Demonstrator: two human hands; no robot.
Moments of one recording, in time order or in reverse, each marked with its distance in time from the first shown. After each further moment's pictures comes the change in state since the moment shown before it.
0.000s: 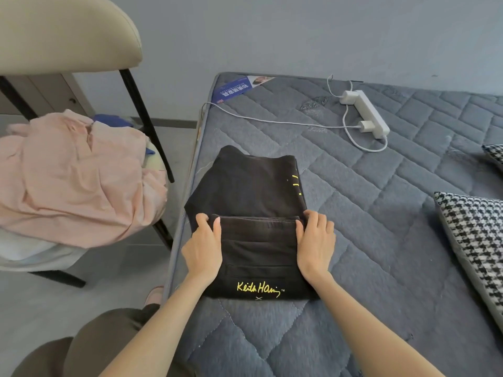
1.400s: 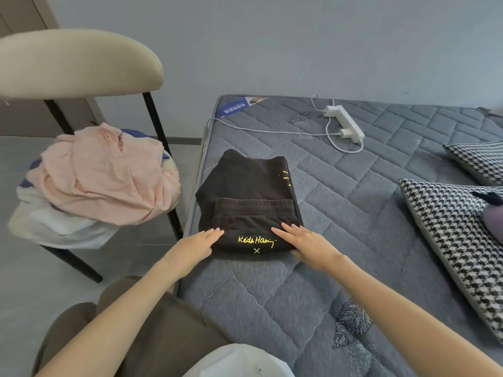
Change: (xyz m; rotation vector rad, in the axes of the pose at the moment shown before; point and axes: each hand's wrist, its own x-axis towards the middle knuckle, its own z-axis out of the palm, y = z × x) left_hand -0.053 -0.060 -0.082 0.394 -0.515 0.737; right_hand -0.053 0.031 -0.089 -0.289 -0.663 -0.726
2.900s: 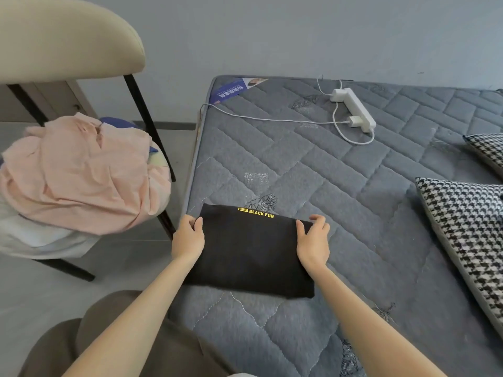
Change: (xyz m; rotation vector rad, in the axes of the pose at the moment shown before) left_hand 0.076 0.000 0.012 -0.870 0.422 -0.841; right_hand 0.062 -0.005 0.021 0.805 0.540 0.934
